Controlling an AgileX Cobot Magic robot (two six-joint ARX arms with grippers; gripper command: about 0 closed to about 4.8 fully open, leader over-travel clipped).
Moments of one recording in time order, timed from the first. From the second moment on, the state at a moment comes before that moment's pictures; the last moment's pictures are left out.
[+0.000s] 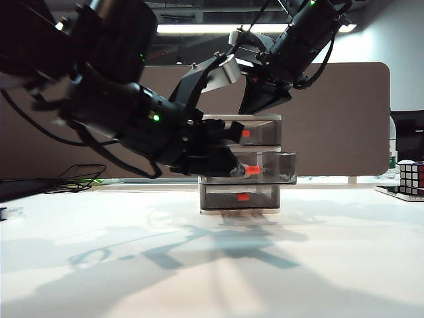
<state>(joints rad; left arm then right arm) -0.75 1.70 0.69 0.64 0.17 0.10 0.40 1.78 1.43 -0.27 -0.18 -0.16</state>
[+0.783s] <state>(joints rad) -0.56 1.84 0.89 0.72 0.26 0.10 0.40 1.78 1.43 -0.27 -0.18 -0.16</state>
